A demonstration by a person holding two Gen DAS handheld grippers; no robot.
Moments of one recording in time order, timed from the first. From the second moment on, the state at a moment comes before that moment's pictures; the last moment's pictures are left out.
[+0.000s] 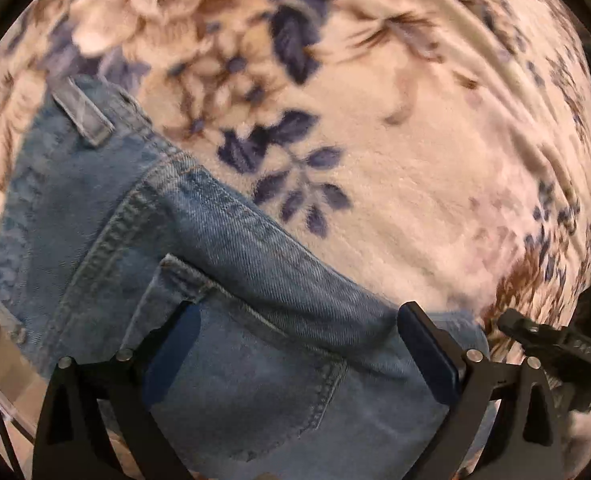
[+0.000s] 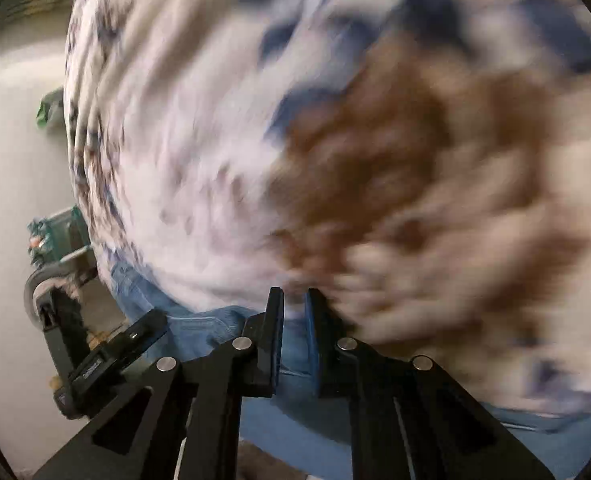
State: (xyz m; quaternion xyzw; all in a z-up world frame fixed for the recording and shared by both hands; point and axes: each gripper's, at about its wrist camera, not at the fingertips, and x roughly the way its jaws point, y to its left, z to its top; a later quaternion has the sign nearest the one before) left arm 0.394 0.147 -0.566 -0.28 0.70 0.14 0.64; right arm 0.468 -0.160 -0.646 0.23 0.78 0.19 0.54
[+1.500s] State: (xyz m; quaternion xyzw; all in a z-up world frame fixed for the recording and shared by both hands) left arm 0.318 -0.175 -0.586 0.02 0.71 -0.01 0.70; right arm 0.009 -0.690 -0.669 0.65 0.36 -0.19 0.65
